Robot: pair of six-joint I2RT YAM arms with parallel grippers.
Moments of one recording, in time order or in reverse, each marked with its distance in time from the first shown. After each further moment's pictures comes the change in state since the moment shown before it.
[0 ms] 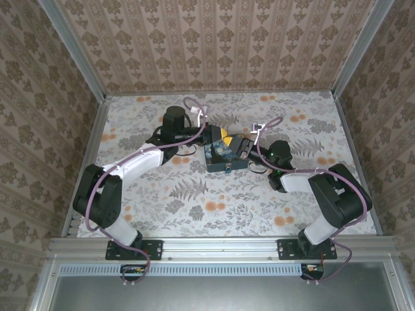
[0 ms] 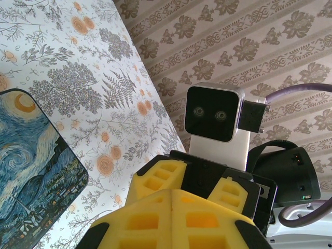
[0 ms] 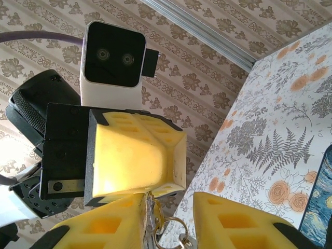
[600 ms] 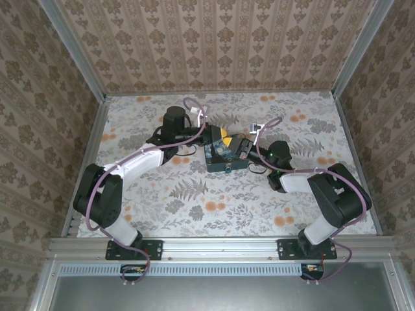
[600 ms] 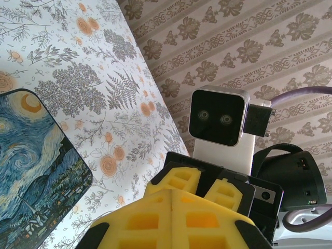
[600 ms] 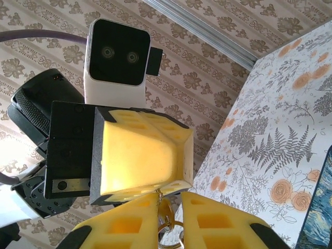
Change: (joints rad) left arm 0.000 0.005 -0.002 0.000 -0.011 0.000; right arm 0.007 0.006 0.000 0.006 0.004 0.007
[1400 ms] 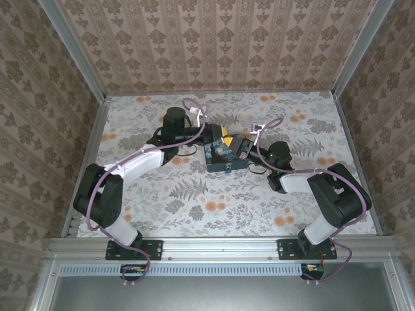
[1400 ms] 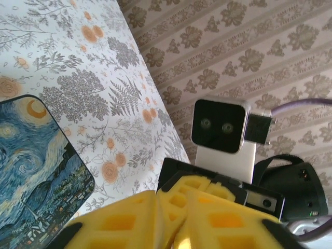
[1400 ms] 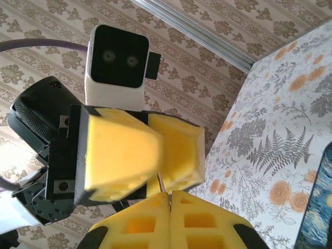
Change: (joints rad) left arm 0.004 -0.001 -0.019 0.042 -0.039 -0.035; right arm 0.001 0.000 -0.014 0.009 0.027 0.013
